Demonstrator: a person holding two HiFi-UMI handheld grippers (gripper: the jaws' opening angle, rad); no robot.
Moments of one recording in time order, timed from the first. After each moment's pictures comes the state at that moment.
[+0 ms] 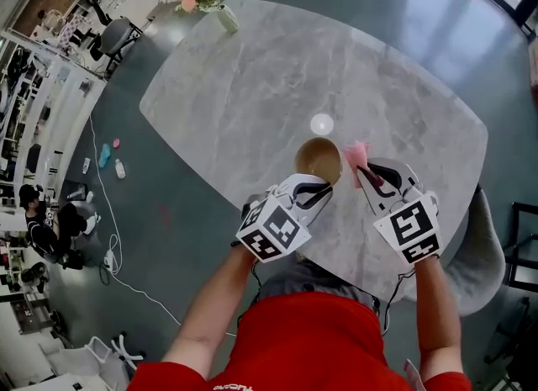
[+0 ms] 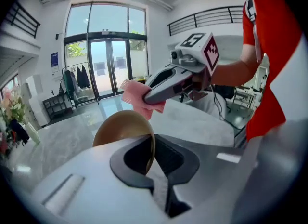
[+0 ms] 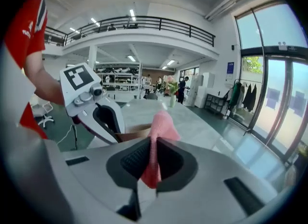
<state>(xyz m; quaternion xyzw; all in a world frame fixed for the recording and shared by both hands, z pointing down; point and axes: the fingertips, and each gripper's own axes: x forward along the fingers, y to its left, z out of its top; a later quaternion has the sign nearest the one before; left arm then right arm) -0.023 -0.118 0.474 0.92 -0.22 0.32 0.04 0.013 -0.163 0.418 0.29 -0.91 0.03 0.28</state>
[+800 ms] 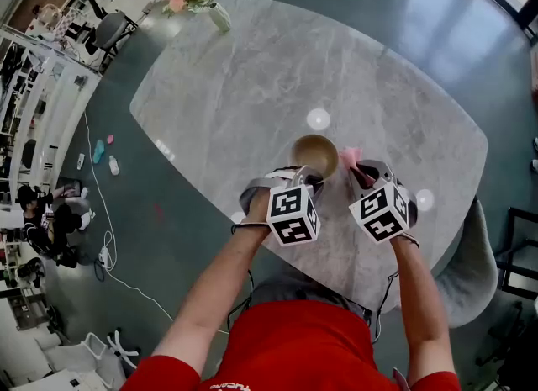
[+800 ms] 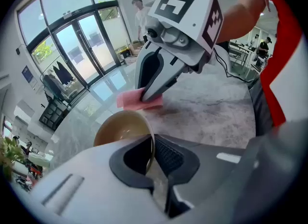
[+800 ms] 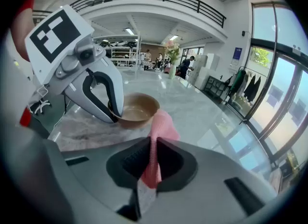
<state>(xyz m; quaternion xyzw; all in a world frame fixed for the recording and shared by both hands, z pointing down) -0.025 -0.166 0.560 0.83 -0.15 0.53 -0.03 0.020 -0.211 0.533 0.28 -0.86 0.03 0.42</state>
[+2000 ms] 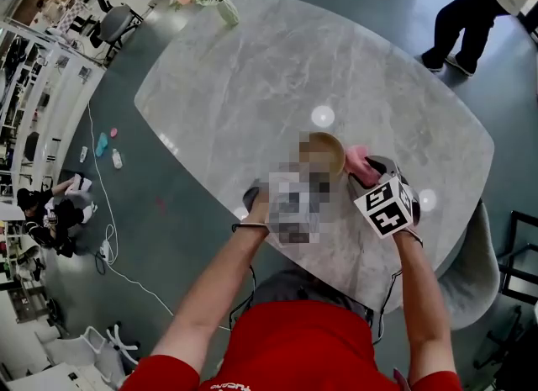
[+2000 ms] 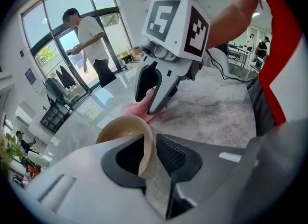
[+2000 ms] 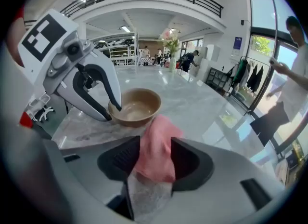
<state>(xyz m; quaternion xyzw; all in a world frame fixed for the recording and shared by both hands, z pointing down) -0.028 -0.160 0.558 0.85 -0.15 0.50 -0.05 0.016 -0.209 0.554 0.27 -0.86 0.08 0.43</state>
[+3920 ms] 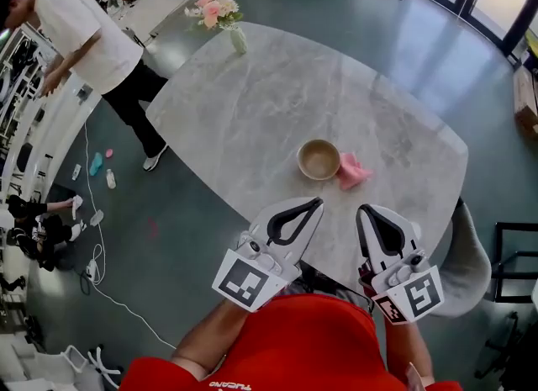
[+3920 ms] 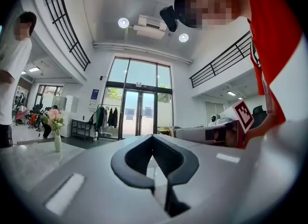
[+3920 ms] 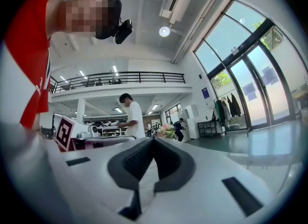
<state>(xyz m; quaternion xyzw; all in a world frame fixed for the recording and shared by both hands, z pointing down) -0.061 -0.069 0.300 0.92 -0.40 -0.01 0.03 0.004 -0.066 0.287 0.37 -0.92 0.05 -0.05</state>
